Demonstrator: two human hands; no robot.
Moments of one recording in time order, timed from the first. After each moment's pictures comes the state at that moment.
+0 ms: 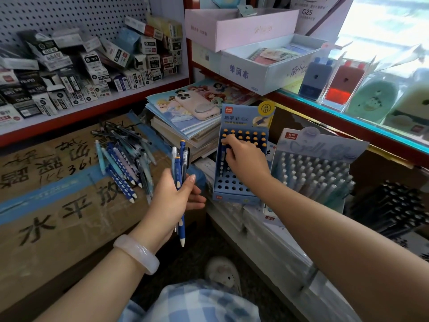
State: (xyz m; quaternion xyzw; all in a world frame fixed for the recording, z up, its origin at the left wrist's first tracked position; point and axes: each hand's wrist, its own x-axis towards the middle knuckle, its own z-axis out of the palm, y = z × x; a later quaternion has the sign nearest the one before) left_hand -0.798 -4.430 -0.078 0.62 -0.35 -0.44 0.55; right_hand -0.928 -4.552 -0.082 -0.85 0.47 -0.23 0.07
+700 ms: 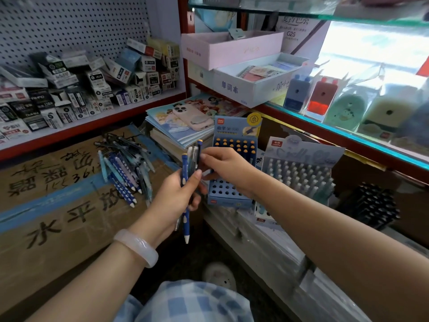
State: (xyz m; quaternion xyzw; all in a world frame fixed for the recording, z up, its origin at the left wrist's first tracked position) left_hand -0.814 -4.420 -0.048 0.56 -0.40 -0.47 0.55; right_hand -0.925 -4.507 -0.032 -0.72 0.36 -0.25 0.54
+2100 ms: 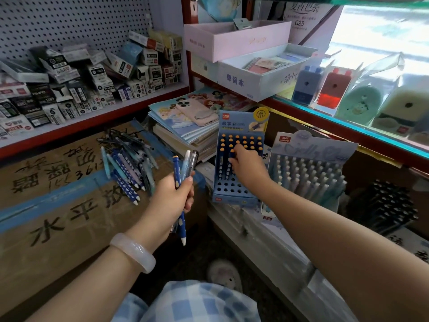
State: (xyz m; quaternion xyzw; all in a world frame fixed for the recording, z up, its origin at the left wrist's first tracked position) left_hand -0.799 -4.421 -0.062 0.64 -0.37 -0.43 0.52; right_hand -0.936 -4.547 -0.078 -0.80 0.54 -0.18 0.15
